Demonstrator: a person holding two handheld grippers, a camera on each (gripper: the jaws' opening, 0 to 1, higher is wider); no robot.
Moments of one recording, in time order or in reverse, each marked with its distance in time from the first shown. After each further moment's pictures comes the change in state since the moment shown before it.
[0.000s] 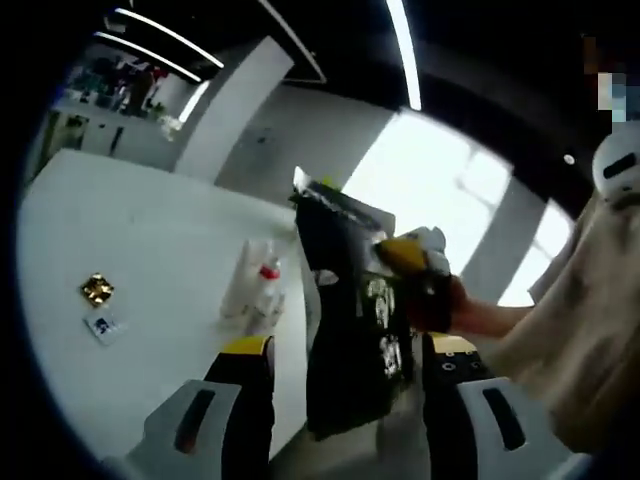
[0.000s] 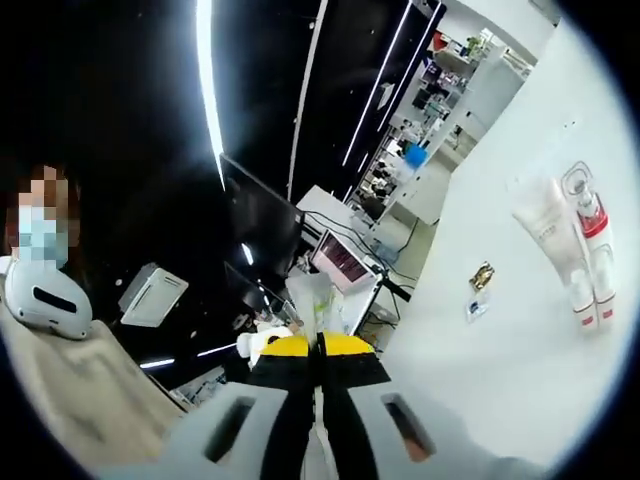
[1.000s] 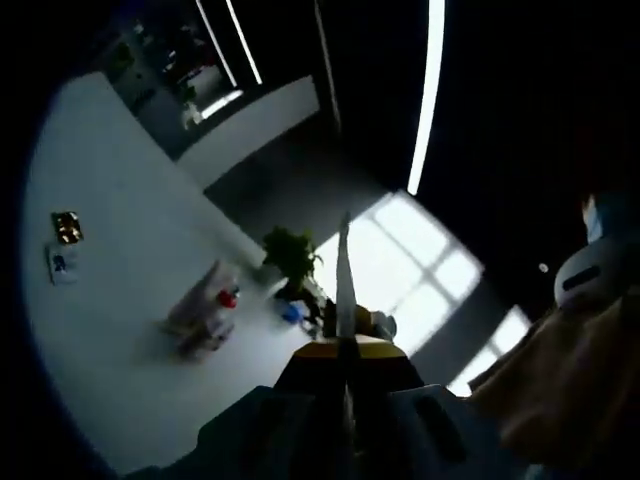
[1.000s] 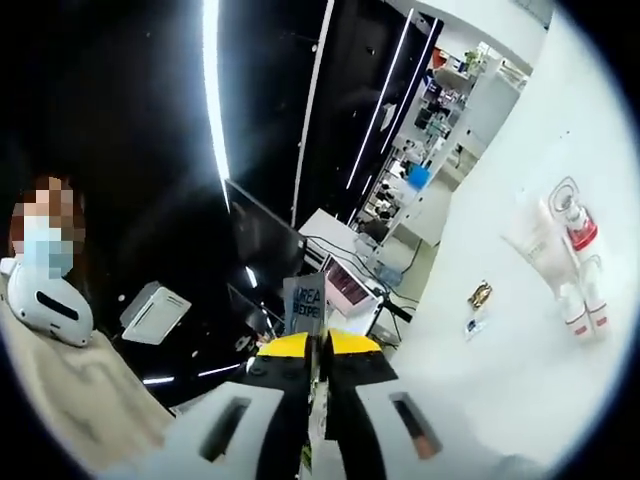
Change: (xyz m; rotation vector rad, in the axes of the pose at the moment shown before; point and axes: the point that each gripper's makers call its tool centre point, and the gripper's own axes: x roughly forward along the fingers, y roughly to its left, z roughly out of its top) left arm -0.008 -0.020 0.035 -0.340 -0.314 -0.151; right arm -0.011 -0.013 0.005 -0.011 -0.113 -0.031
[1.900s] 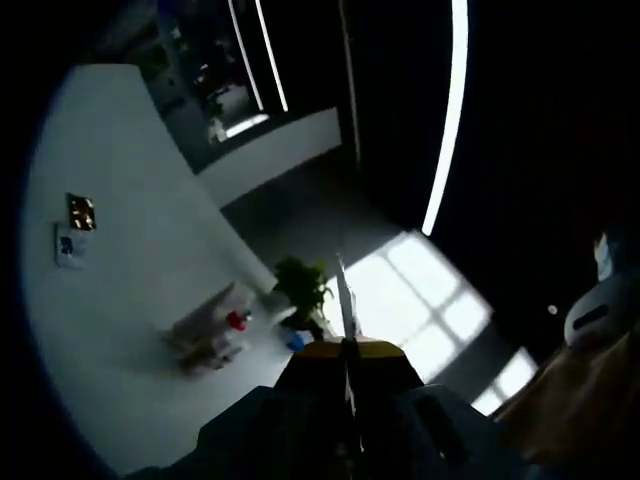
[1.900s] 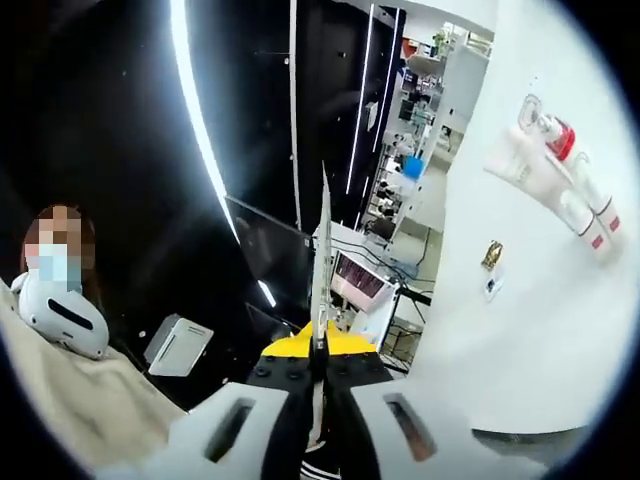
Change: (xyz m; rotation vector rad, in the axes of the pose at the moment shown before) left arm 0.013 0.015 0.017 -0.073 -0.143 0.053; right arm -0.003 0.014 -0.027 0.172 -0.056 0.066
